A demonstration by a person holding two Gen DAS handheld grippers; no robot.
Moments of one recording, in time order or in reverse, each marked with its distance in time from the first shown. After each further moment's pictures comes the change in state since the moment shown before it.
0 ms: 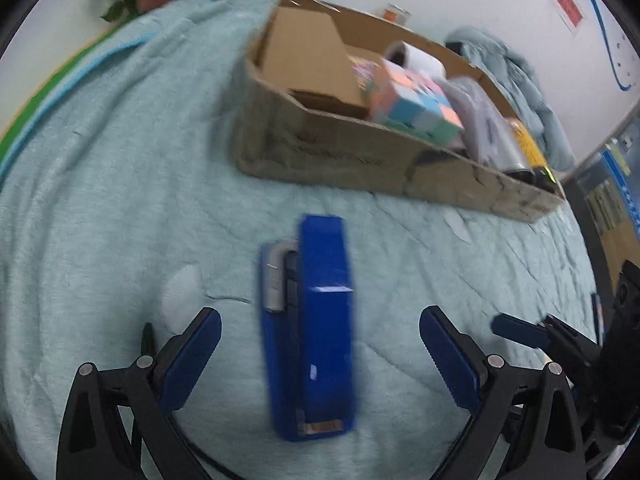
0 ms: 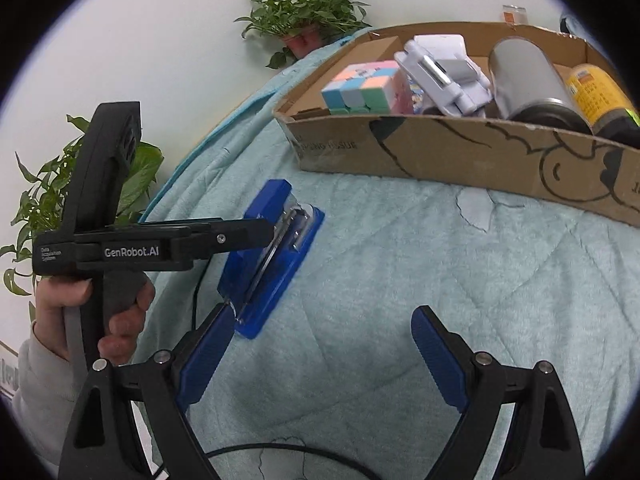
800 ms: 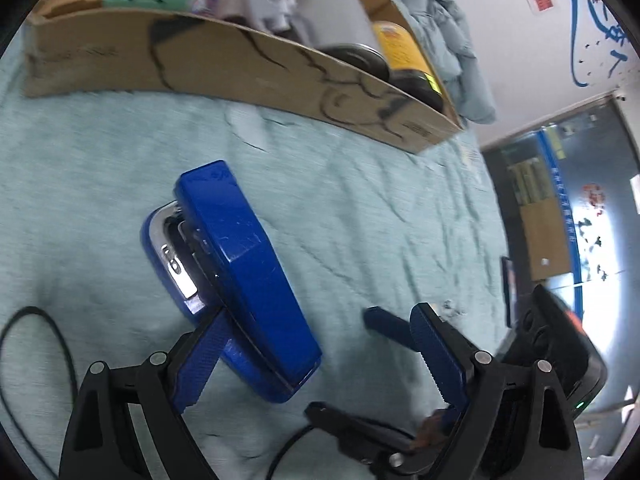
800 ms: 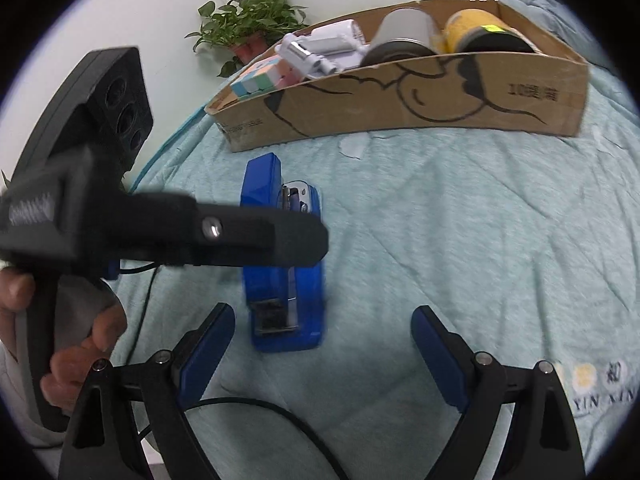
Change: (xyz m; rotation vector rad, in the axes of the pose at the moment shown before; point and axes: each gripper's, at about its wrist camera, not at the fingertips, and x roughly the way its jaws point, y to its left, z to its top) left arm 0.045 -0.147 -0.025 -0.032 0.207 -0.332; right arm -0.054 -0.053 -0.057 0.113 -0.025 -0.093
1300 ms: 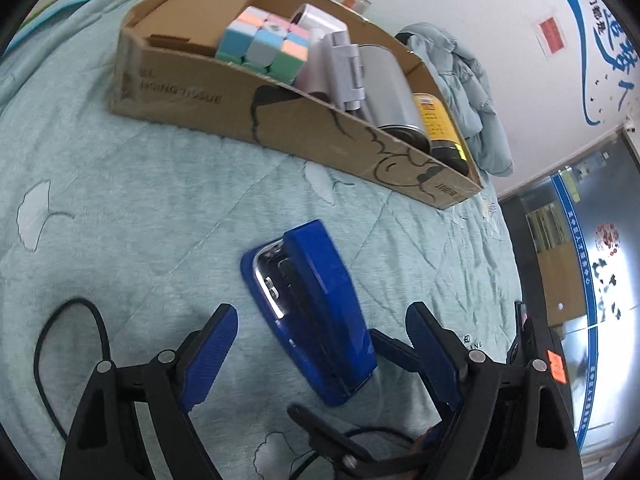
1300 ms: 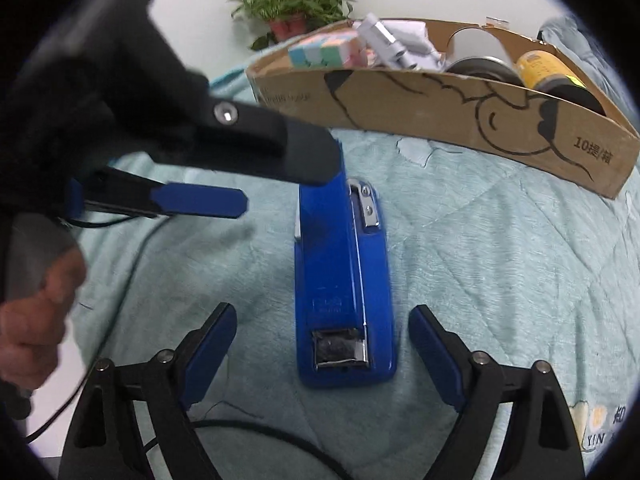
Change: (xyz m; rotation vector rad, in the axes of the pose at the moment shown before) left arm -0.058 0.040 -0.010 -0.069 -0.188 0.085; right arm 0.035 0.053 0.001 -0.216 0.023 -0.093
